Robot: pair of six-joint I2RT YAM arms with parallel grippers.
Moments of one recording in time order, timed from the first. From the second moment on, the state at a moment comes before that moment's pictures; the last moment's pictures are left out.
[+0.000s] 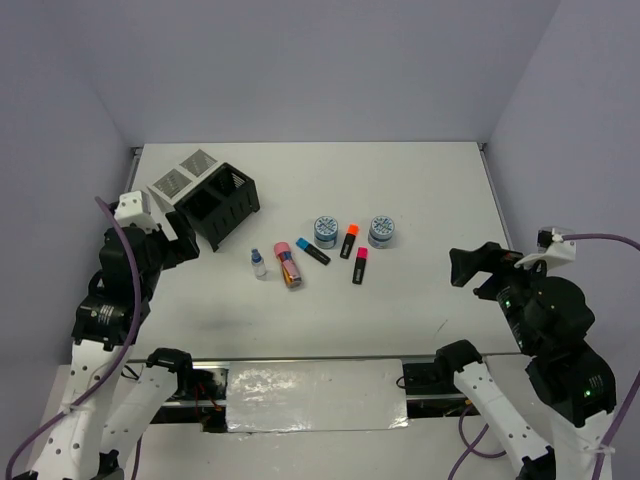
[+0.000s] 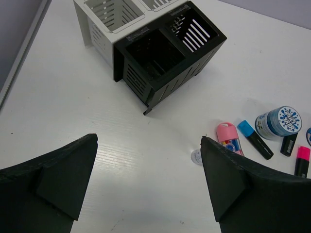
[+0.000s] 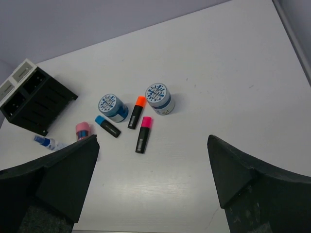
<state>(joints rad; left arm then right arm) -0.15 0.63 0.91 -0.67 -0.25 -0.32 0.32 0.41 1.17 -0.97 0.26 0.41</state>
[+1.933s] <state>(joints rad) -0.15 0.67 0.91 -0.67 -0.28 -0.35 1.04 1.96 1.09 0.46 0.12 0.13</state>
